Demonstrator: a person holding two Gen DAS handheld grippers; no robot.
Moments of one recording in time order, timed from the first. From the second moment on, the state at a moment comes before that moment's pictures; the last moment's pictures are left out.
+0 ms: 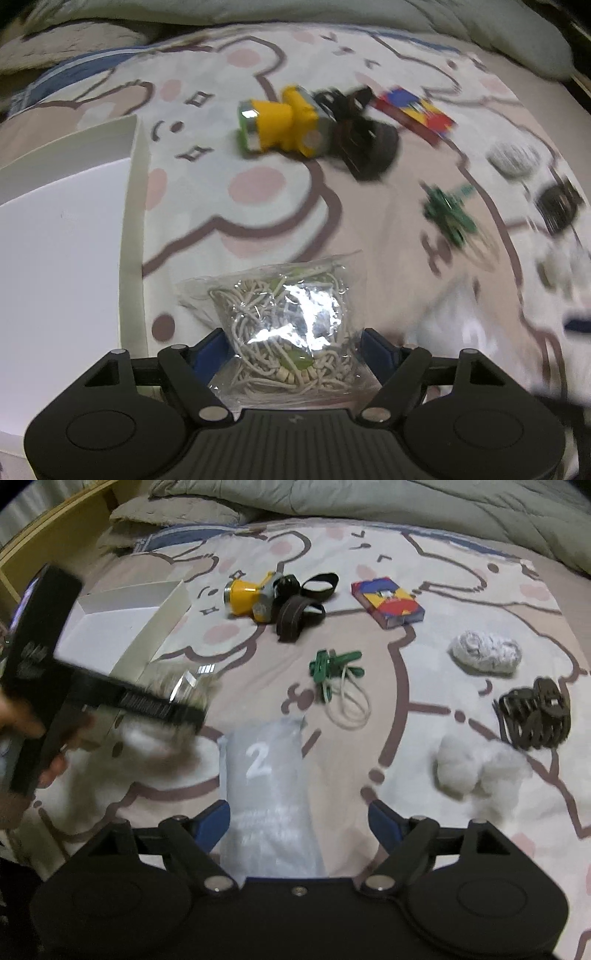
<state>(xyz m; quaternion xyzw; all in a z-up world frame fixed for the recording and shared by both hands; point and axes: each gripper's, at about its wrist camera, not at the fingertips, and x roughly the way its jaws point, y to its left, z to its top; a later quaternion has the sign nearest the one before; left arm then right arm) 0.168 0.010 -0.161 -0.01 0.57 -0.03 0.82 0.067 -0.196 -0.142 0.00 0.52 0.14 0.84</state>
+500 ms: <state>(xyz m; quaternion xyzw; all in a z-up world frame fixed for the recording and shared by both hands) 0.125 0.009 -0.155 0.06 0.61 -0.10 0.78 0.075 -0.149 -0.167 -0.10 0.54 0.18 0.82</state>
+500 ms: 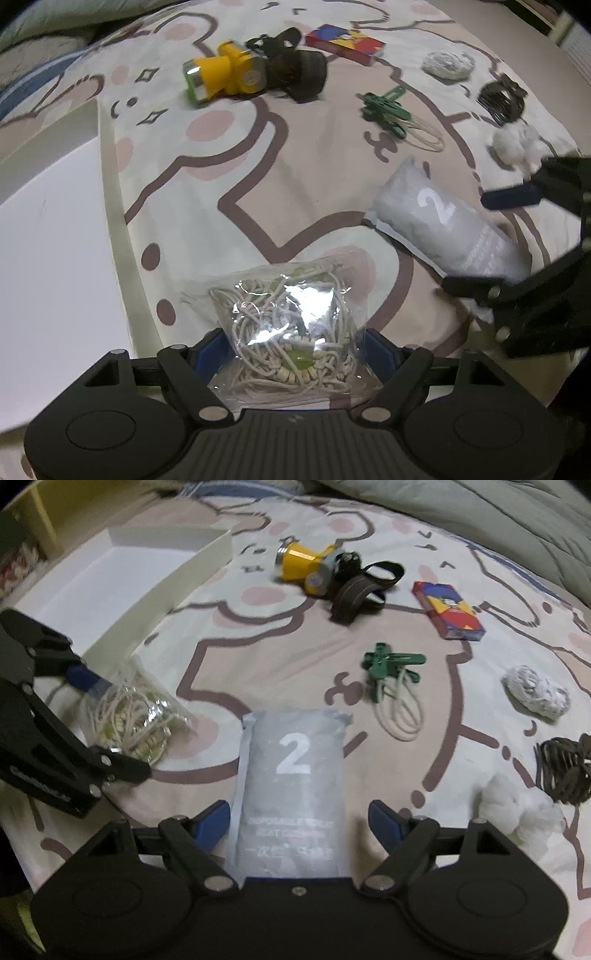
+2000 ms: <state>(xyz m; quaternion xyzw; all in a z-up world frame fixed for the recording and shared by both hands) 0.117 0.059 -0.043 -0.05 0.44 0.02 0.89 0.093 -0.161 -0.067 0.03 0.40 0.09 0.91</state>
